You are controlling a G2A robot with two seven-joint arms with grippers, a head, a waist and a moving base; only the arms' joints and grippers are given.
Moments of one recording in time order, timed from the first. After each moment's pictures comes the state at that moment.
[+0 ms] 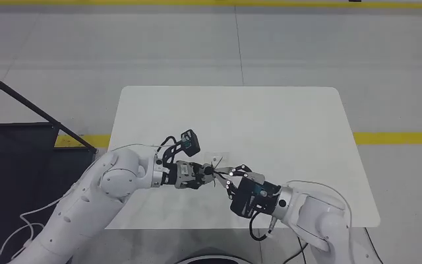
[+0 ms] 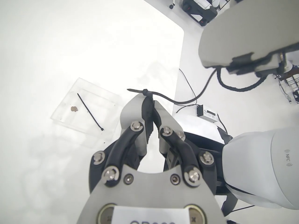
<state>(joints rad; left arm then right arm) 1.02 -0.90 -1.02 -1.78 0.28 -0.60 -0.82 -1.37 -1.16 1.21 -2.15 -1.41 -0.70 0.24</state>
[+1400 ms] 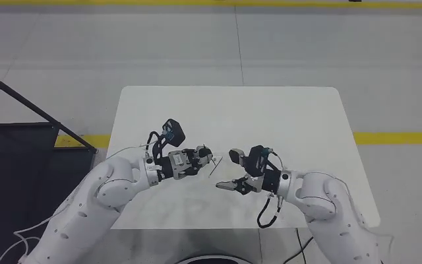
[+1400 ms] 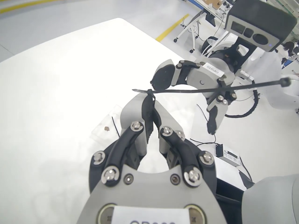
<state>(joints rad) 1.16 -0.91 -1.12 -1.86 0.49 -0.50 -0.49 -1.18 -1.14 1.19 -1.81 -0.74 -0.75 0.60</state>
